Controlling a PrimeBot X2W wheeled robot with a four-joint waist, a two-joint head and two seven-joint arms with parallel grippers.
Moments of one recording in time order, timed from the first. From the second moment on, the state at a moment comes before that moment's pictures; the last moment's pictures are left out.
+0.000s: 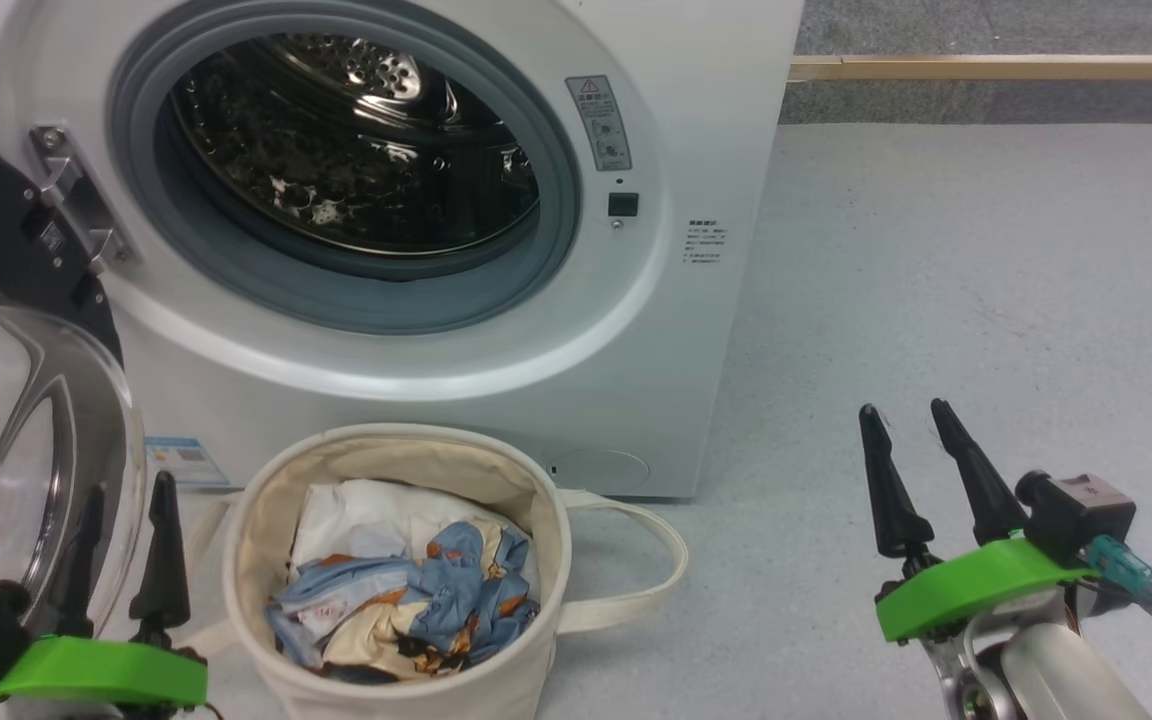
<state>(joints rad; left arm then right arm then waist) -0.14 0.20 0.11 0.36 -0.46 -0.12 -0.26 -0.18 -0.23 0.30 0.22 0.47 0.13 -0.25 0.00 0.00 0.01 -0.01</state>
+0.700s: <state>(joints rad) -0.14 0.21 0.11 0.38 -0.46 -0.12 -0.26 -0.18 -0.22 0.29 0.23 0.47 0.13 -0.25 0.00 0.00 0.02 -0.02</state>
